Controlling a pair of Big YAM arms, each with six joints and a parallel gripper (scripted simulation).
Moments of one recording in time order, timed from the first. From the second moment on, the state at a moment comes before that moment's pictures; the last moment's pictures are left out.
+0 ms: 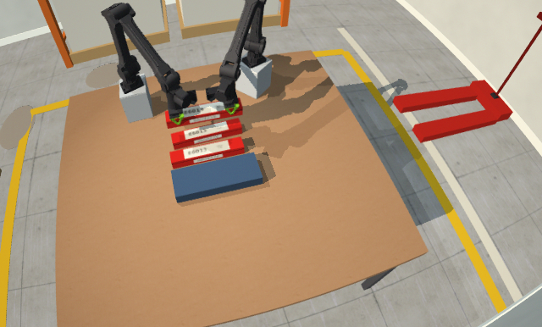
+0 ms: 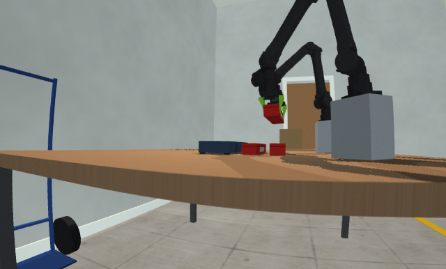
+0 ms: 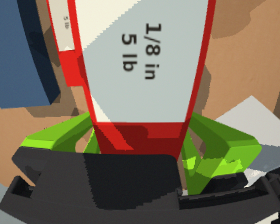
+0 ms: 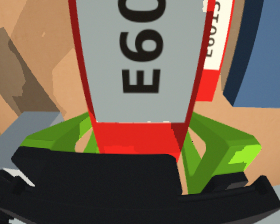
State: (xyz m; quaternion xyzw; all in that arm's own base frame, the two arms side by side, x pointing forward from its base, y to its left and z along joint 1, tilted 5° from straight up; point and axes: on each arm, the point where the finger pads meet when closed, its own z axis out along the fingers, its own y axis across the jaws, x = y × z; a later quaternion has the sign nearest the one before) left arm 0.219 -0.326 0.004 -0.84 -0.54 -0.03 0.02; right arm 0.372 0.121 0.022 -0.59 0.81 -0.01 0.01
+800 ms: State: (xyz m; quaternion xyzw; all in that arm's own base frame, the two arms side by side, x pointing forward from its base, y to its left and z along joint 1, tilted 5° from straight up) left arm 0.196 -0.315 0.010 -0.84 -0.54 -0.03 0.01; right arm 0.349 0.130 0.026 -0.59 0.81 -0.02 0.02
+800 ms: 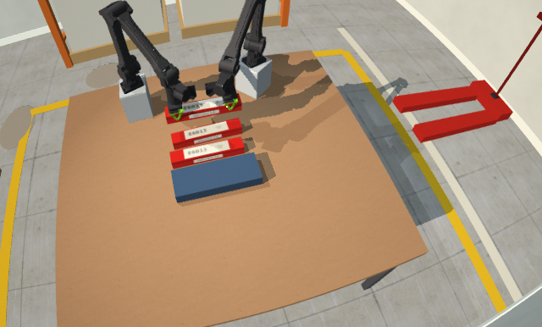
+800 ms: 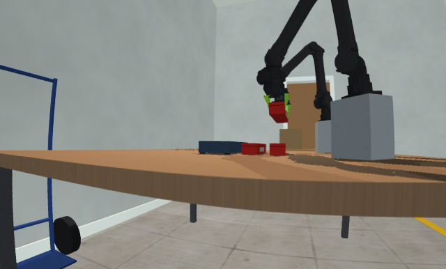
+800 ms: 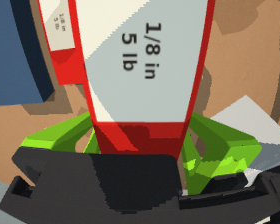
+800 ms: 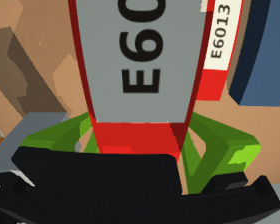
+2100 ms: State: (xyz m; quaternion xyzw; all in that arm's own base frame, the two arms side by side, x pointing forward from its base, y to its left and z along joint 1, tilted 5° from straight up) left arm 0.193 -0.313 0.005 -0.84 -0.54 -0.03 0.01; right arm 0.345 0.131 0.021 -0.59 0.81 -0.02 0.02
